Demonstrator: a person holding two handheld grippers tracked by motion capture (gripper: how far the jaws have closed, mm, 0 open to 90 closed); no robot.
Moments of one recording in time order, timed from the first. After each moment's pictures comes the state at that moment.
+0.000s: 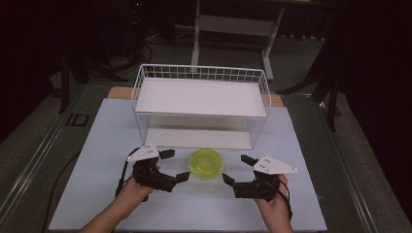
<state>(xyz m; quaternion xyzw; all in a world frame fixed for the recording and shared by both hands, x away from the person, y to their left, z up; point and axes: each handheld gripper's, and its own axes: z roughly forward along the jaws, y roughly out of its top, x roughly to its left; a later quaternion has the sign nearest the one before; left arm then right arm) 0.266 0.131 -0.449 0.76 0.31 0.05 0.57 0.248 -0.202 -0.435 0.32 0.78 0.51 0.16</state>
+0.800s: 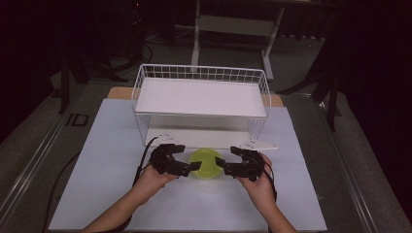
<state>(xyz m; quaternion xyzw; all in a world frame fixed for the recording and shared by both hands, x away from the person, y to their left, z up) 0.310 0.096 -0.465 0.79 0.37 0.02 0.50 0.309 -0.181 -0.464 0.39 0.78 0.48 0.11</state>
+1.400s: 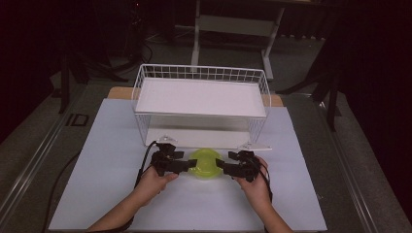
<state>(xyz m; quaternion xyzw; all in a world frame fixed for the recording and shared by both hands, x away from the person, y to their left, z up) 0.322 0.100 -0.498 0.77 0.46 0.01 0.45 0.321 -0.182 -0.496 0.43 0.78 0.45 0.09</state>
